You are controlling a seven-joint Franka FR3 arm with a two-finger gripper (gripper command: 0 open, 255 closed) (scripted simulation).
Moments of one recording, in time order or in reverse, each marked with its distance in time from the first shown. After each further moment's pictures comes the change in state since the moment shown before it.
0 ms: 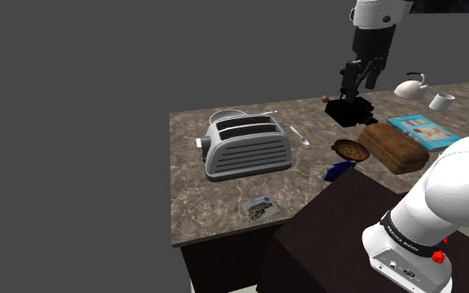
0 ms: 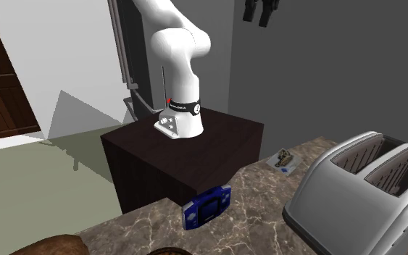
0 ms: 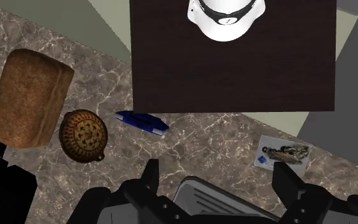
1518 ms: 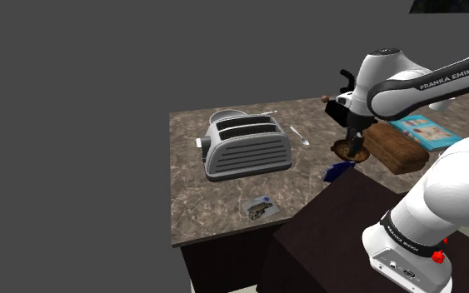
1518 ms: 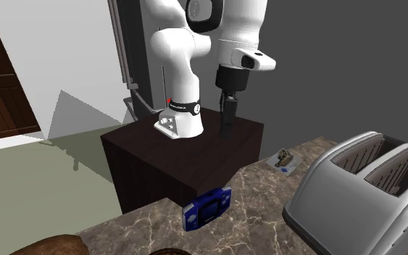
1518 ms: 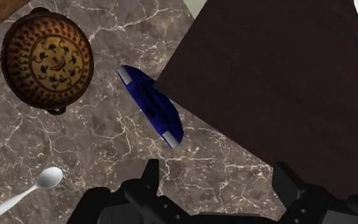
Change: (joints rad) arm -0.022 0.162 -0.515 -0.520 -0.425 0.793 -0.691
